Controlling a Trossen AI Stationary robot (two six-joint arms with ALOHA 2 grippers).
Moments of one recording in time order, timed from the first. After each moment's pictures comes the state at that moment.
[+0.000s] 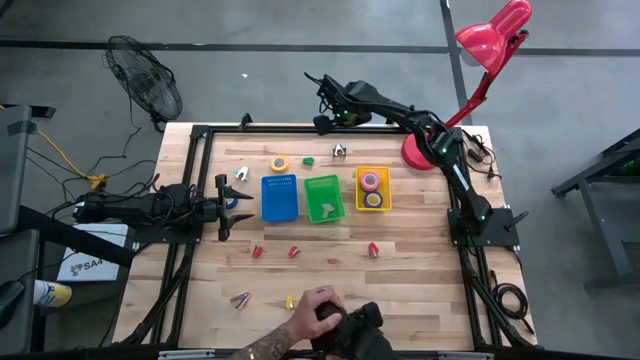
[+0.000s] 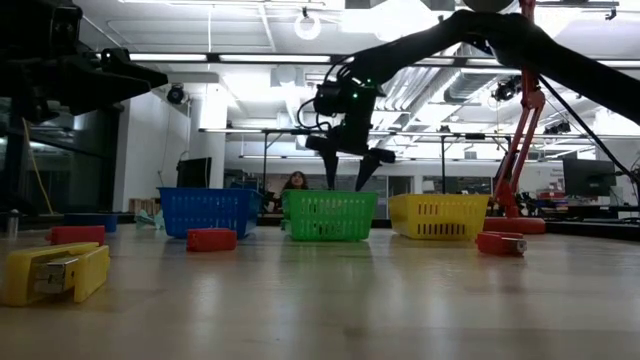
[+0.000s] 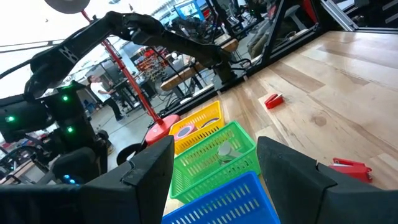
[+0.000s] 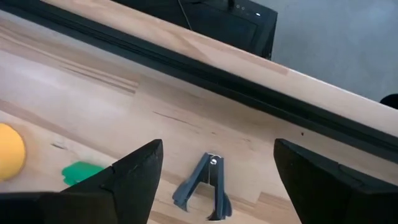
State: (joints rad) left arm -0.05 0.01 0.02 0.01 -0.10 0.55; right arm -0.64 2.37 2.22 -1.09 0.06 0.58
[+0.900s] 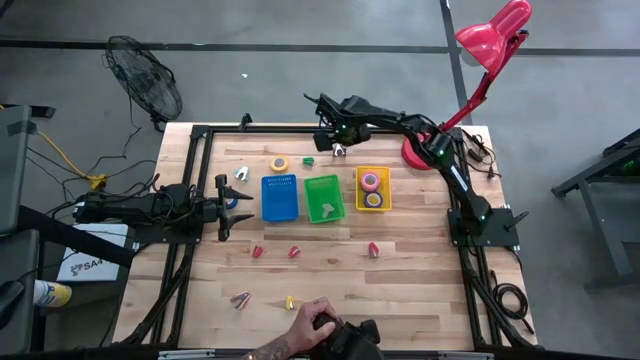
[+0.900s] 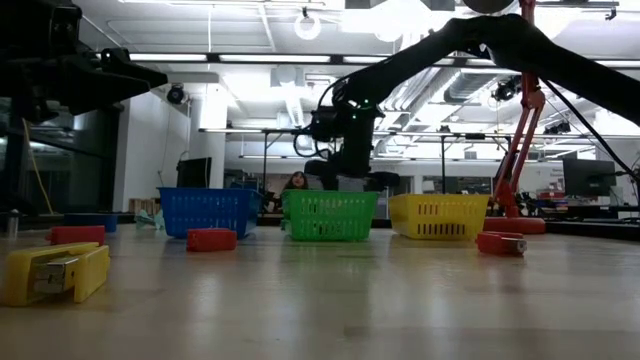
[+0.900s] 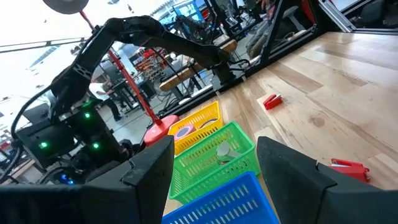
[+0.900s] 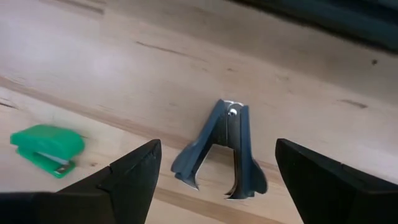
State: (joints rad) left arm -0.05 0.01 0.02 0.00 -0.09 0.55; right arm -0.61 2.39 2.06 -1.04 -0.03 0.68
